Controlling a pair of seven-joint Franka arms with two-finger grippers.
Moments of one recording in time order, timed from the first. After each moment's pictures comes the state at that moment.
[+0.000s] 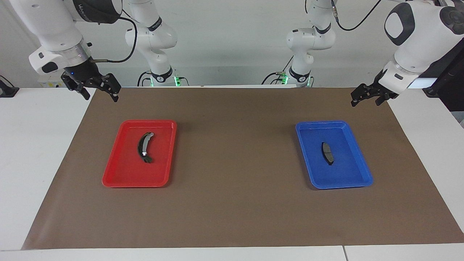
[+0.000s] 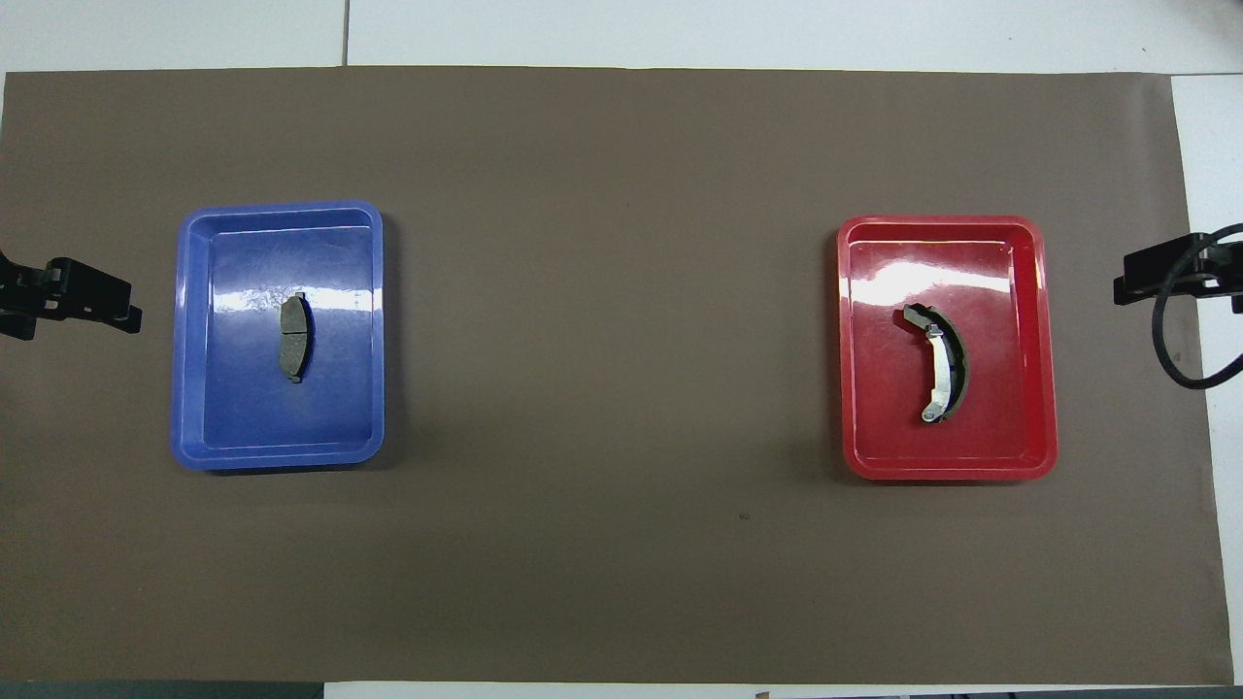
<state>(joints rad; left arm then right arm) -0.06 0.03 0.05 -1.60 -0.02 1.49 0.03 0.05 -0.03 -0.11 -1.60 -0.02 1.54 0.05</state>
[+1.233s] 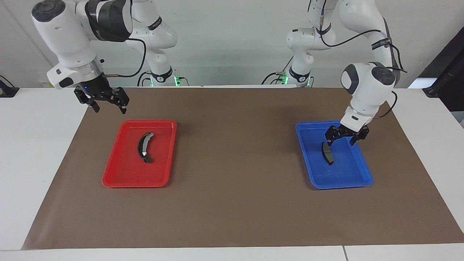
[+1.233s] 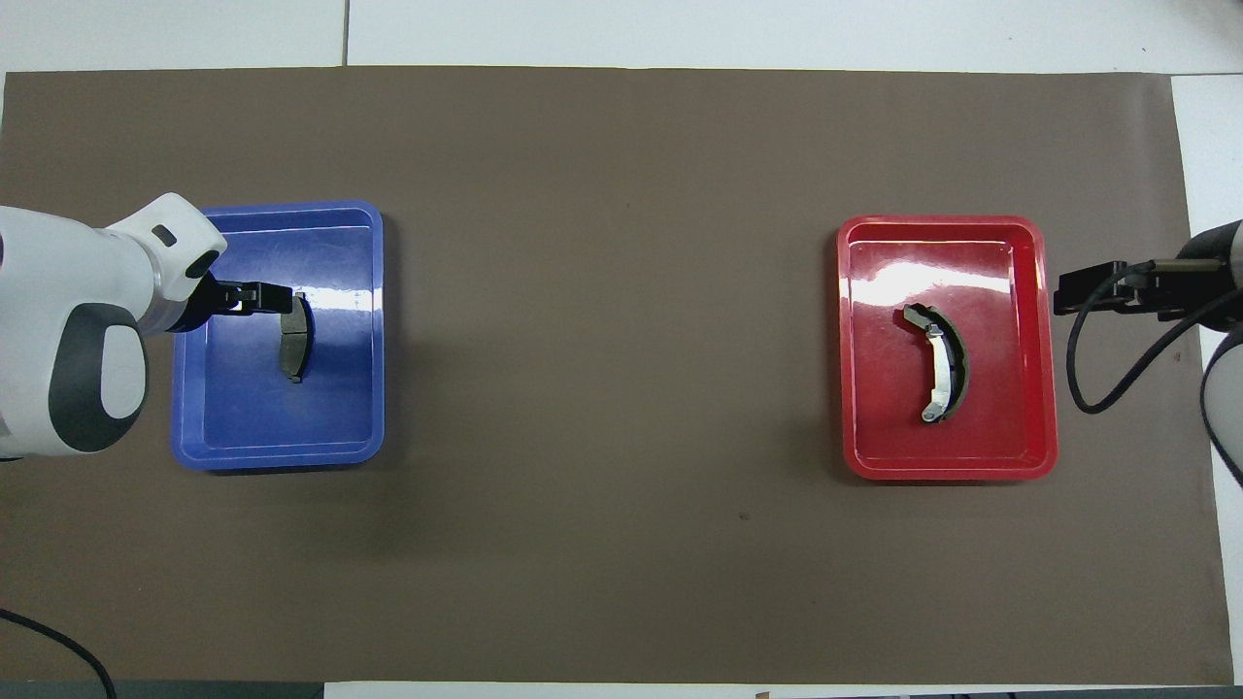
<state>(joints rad) -0.10 0.10 0.04 -2.10 -0.02 2.32 0.03 0.07 -0.09 -0.11 -1.89 -0.02 1.82 0.05</state>
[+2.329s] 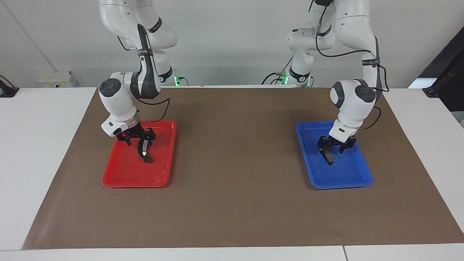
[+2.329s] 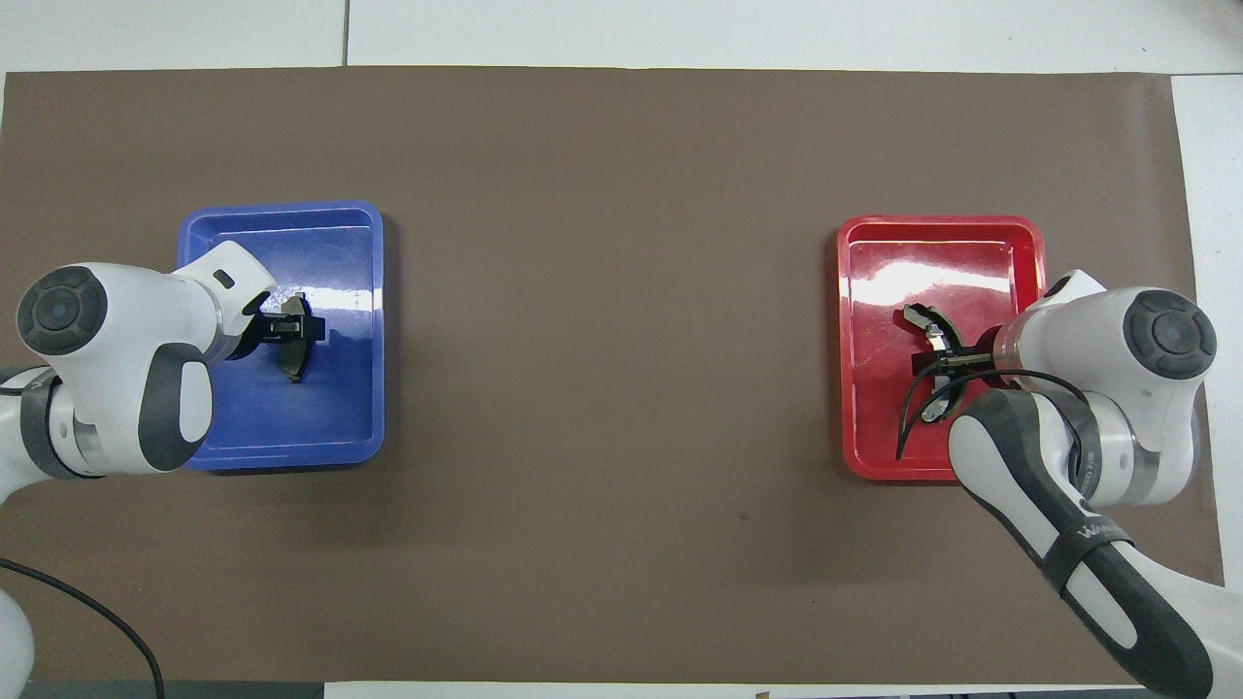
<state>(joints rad) -0.10 0.16 0.03 -2.24 -0.02 2.52 0.03 0.08 0.08 -0.11 -2.35 -0.02 2.46 -0.03</state>
